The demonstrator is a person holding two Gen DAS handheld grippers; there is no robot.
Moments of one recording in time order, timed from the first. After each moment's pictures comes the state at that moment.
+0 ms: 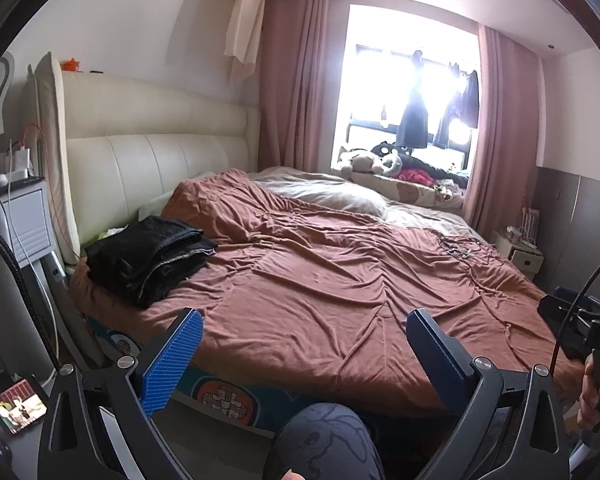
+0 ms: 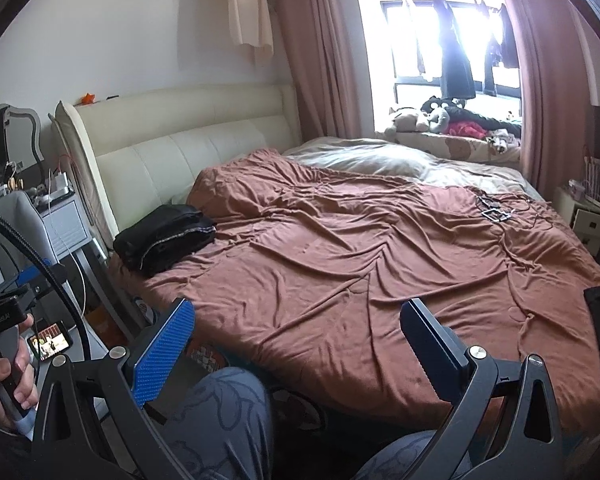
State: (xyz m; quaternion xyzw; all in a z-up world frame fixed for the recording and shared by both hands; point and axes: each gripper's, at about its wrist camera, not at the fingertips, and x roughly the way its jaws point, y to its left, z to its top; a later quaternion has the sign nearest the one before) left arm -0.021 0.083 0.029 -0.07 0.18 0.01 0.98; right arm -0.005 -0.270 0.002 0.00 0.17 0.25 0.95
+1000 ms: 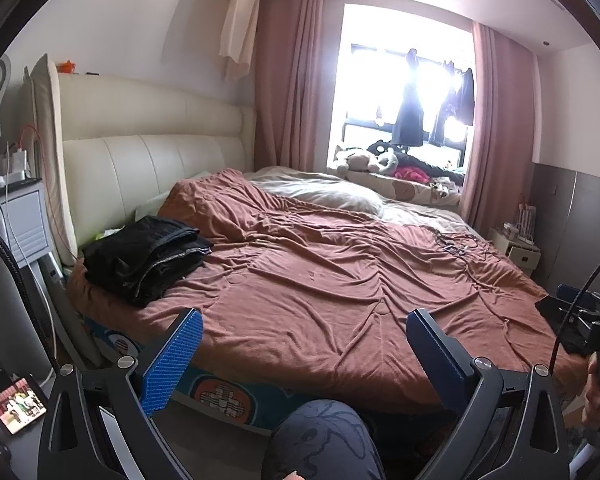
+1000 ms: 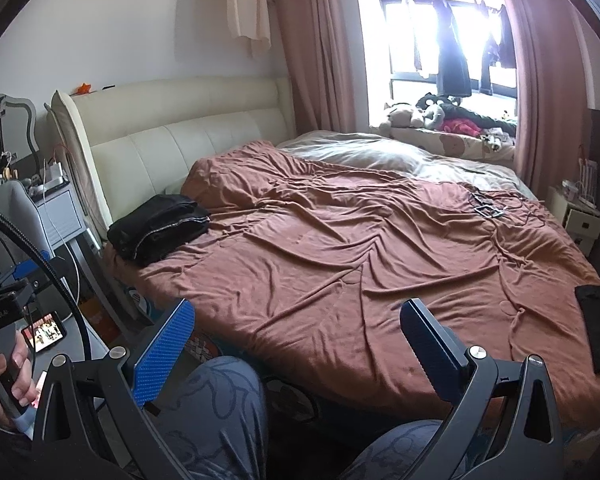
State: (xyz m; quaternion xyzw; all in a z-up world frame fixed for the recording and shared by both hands) left arm -0.022 0.077 0.024 -0.06 0.18 0.01 0.98; right arm -0.014 -0.267 0.007 -0.02 0.18 0.23 0.96
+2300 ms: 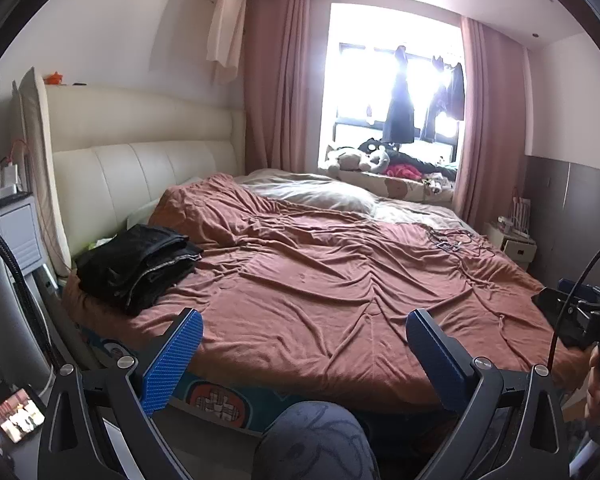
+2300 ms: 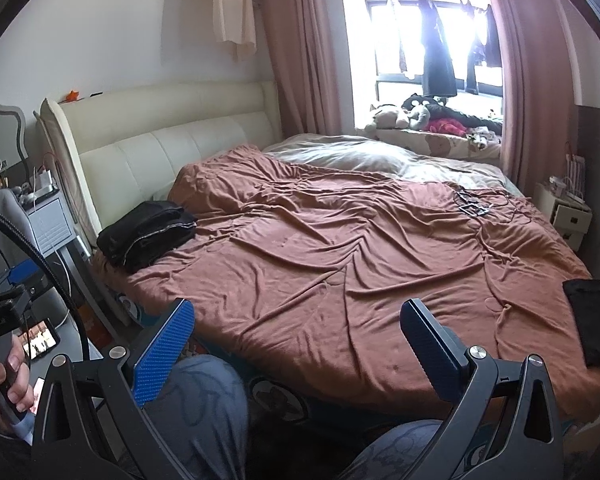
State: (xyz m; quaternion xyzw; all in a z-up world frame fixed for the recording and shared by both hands) left arm -0.015 0.057 0.034 -0.05 0.18 -0.01 0.98; right arm -0.010 -0.286 0.011 0.00 0.18 0.21 0.96
